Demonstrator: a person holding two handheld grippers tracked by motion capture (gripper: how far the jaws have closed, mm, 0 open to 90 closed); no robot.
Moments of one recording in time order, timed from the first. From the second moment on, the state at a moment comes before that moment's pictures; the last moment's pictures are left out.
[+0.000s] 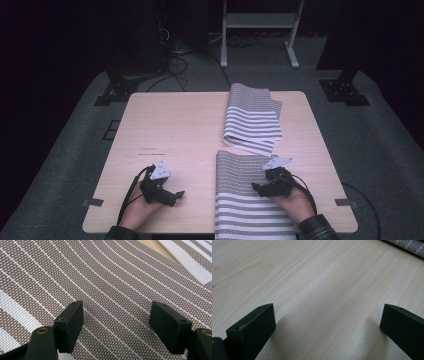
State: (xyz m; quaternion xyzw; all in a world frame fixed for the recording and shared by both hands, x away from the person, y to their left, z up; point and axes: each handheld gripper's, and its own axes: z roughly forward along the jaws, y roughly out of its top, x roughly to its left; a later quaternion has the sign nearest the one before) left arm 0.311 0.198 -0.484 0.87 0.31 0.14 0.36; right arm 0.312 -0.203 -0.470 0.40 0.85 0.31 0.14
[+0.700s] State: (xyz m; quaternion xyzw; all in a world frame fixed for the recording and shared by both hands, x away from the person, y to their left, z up) left arm 0.312 0.198 -0.484 0.87 0.31 0.14 0.36; right arm 0.300 -0.194 -0.469 0.40 0.85 0.30 0.14
